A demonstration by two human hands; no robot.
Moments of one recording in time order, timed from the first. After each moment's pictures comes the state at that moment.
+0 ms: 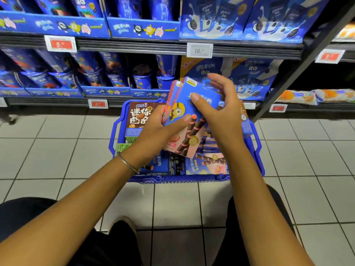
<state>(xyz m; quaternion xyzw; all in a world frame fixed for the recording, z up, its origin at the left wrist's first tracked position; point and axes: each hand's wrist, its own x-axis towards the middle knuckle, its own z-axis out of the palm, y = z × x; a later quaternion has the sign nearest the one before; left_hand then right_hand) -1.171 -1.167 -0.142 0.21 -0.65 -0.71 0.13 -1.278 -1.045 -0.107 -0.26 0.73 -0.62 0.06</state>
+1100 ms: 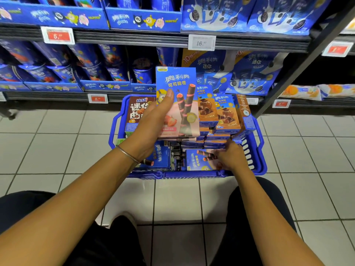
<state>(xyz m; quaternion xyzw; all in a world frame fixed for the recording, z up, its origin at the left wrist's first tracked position) -1.181 -1.173 -0.134 0.33 -0.57 -0.74 0.12 -1.322 -0.972 -0.267 -0.11 0.93 -0.27 0.22</state>
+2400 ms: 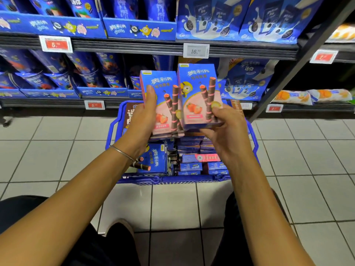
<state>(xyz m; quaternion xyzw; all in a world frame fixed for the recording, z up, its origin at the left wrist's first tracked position) -1.188 -1.188 -0.134 0.38 -0.60 -0.69 0.15 -1.280 -1.021 -0.122 -0.05 0.53 -0.80 0.28</state>
